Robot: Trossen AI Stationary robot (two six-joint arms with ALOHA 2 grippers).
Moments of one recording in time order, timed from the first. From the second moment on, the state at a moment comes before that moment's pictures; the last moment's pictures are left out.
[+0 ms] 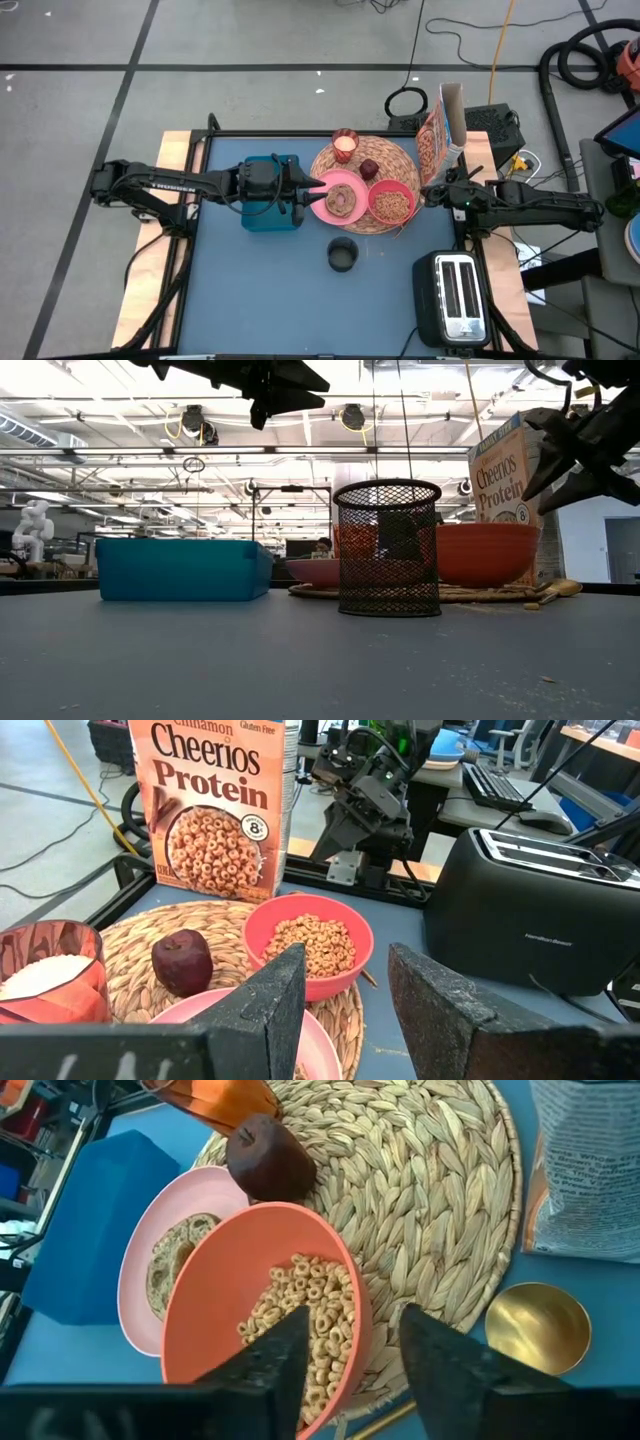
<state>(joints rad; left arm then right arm) 0.05 1.38 0.96 0.18 -0.05 -0.13 -0.07 0.39 0.46 -0.91 0.42 1.22</state>
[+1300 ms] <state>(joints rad) 0.05 1.38 0.96 0.18 -0.05 -0.13 -0.07 0.41 0.46 -1.02 0.21 1.05</state>
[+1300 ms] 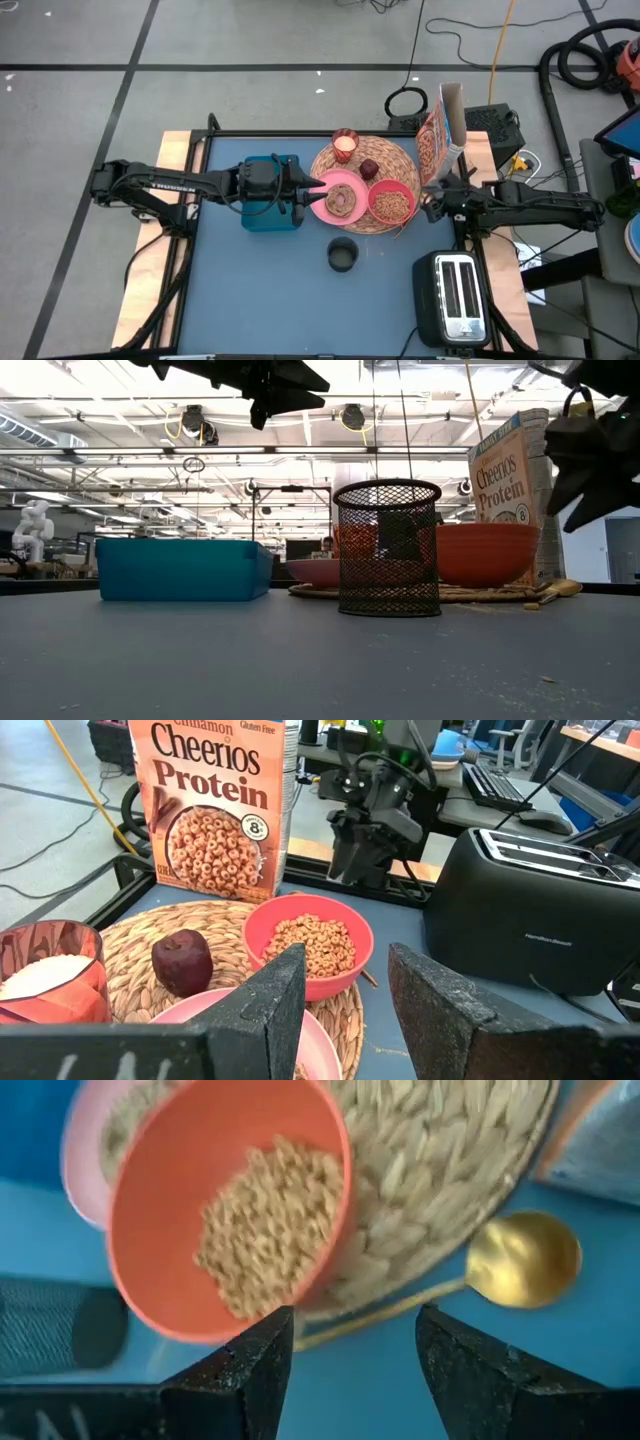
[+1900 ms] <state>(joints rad) 0.05 1.38 0.96 0.18 -0.05 -0.14 -0.07 0.66 0.46 -1.00 0.32 1.16</state>
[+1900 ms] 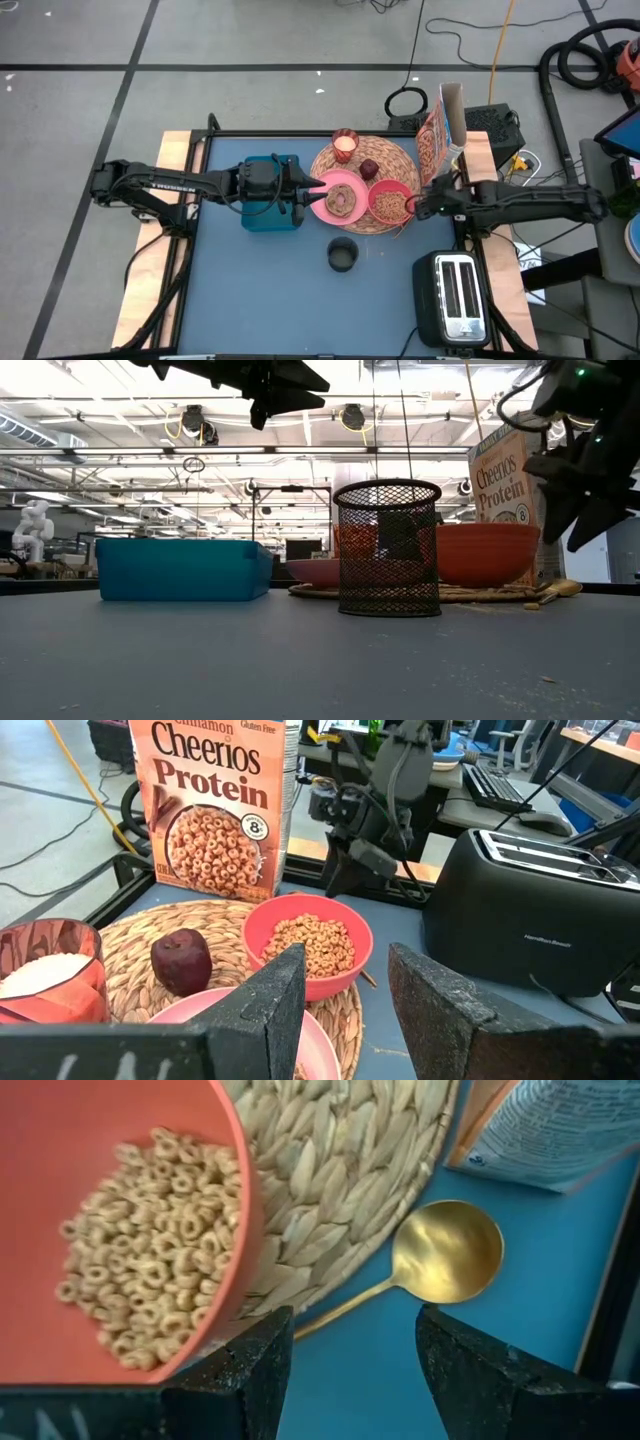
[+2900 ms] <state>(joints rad) 0.05 1.38 0.96 0.18 -0.05 -0.14 -0.07 0.81 0.46 -0.98 0.36 1.22</state>
